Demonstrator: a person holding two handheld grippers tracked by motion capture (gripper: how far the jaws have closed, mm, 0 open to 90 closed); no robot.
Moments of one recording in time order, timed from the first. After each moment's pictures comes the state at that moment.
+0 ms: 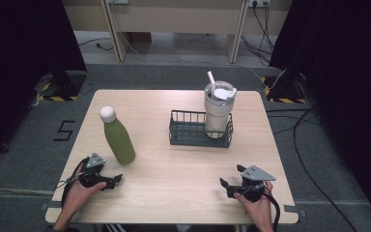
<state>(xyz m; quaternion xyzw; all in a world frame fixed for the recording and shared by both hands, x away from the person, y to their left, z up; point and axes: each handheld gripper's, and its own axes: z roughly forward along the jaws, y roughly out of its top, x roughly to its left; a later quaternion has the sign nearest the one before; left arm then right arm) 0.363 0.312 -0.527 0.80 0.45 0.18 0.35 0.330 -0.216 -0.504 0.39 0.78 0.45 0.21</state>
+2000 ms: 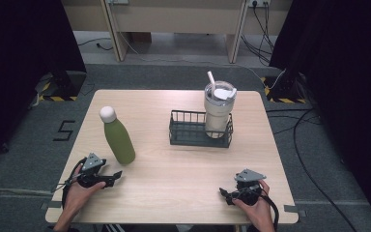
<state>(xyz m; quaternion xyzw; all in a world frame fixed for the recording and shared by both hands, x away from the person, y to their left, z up) 0.357 0.313 -0.522 0.78 0.44 0.21 0.40 0.328 -0.212 -0.518 0.39 0.83 0.35 0.17</state>
